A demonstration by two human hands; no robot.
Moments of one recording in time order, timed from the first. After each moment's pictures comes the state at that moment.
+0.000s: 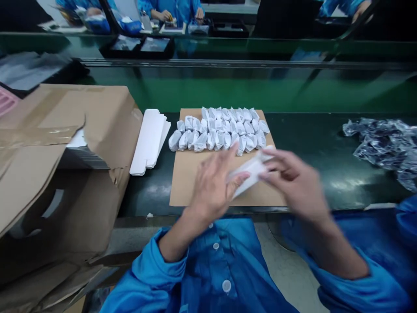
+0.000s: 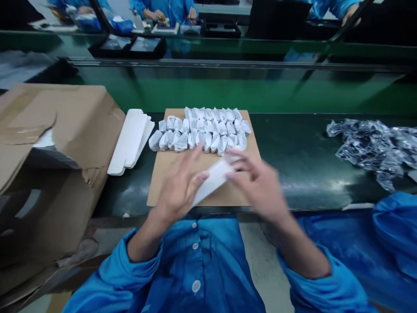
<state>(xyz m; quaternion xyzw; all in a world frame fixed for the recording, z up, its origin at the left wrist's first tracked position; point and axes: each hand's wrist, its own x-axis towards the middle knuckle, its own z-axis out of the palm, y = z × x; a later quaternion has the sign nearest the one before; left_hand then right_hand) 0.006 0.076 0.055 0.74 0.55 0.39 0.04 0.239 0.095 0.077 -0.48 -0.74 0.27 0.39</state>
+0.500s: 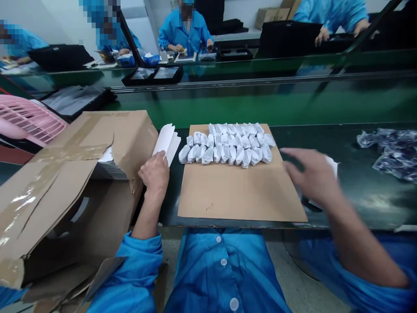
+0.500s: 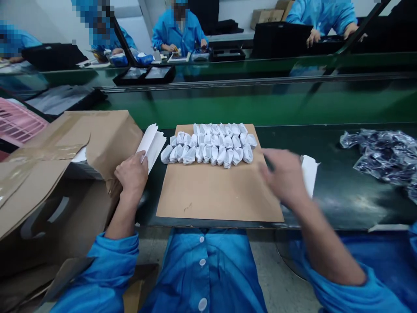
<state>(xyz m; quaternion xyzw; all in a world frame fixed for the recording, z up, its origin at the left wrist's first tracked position) -0.136 0.104 0.026 0.63 0.68 0.29 -0.23 0.291 0.165 0.050 -0.48 -0.80 0.03 0.36</state>
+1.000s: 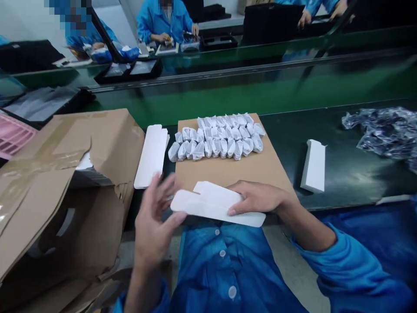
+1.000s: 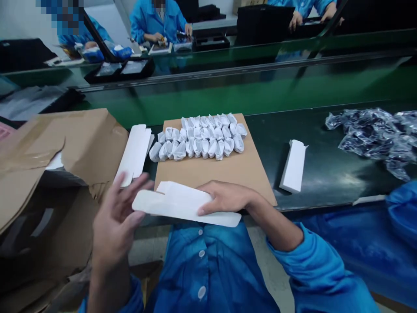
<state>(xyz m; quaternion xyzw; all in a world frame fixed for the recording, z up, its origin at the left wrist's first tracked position) -0.046 0.002 0.053 0.55 0.61 0.52 0.23 0.189 0.124 0.061 -0.23 -0.76 0.61 0.02</state>
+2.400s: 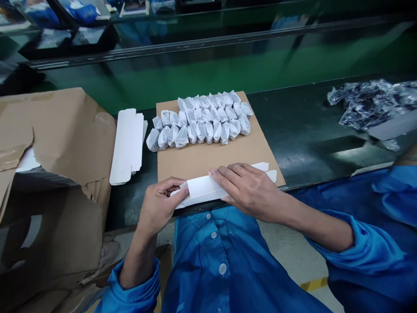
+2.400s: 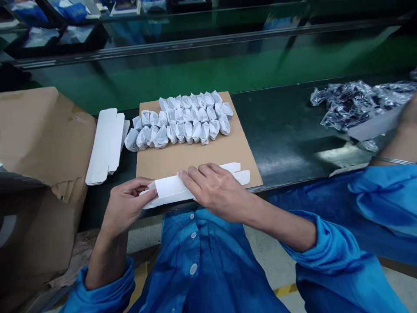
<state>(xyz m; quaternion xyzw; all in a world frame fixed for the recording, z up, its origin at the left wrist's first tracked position) -0.046 0.047 0.036 0.55 0.61 0.39 0.41 0.204 0.072 0.061 -0.26 -0.95 -0.08 0.13</state>
